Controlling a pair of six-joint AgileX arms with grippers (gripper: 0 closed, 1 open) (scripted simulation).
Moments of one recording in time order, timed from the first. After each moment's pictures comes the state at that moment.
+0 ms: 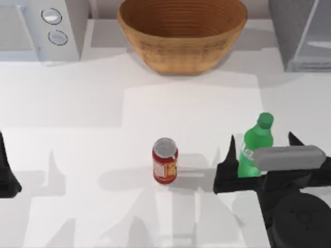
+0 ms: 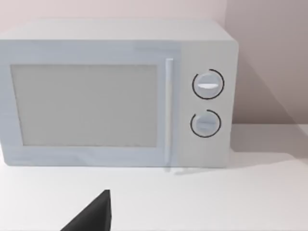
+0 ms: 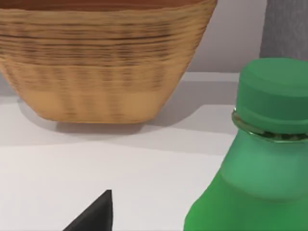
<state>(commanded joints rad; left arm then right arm) 0.00 0.00 0.00 0.00 0.00 0.00 0.98 1.72 0.24 1.30 0.94 0.15</state>
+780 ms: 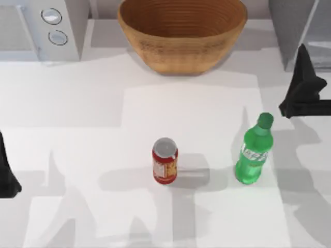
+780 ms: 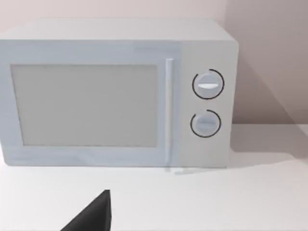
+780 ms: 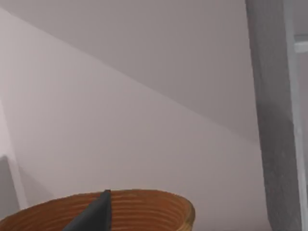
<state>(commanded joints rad) 0.00 0.00 0.00 0.00 0.00 0.00 0.60 1.07 0.29 1.00 0.50 0.07</state>
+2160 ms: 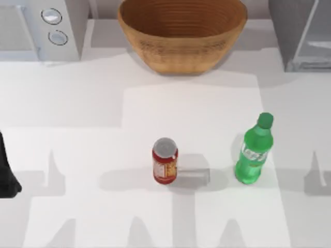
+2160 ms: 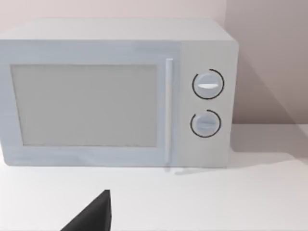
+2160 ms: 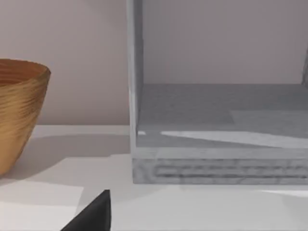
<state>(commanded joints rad) 0.00 0.00 0.00 0.00 0.00 0.00 0.00 -0.01 0.01 -0.01 0.00 0.00</state>
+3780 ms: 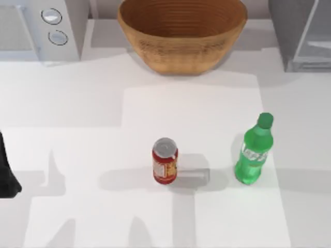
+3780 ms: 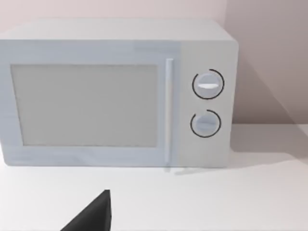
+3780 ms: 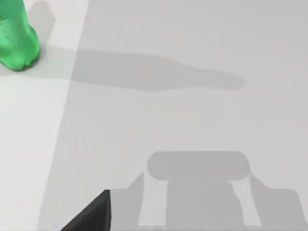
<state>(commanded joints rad) 0.00 0.00 0.00 0.00 0.00 0.00 0.03 -0.23 0.66 -1.47 0.00 -0.01</state>
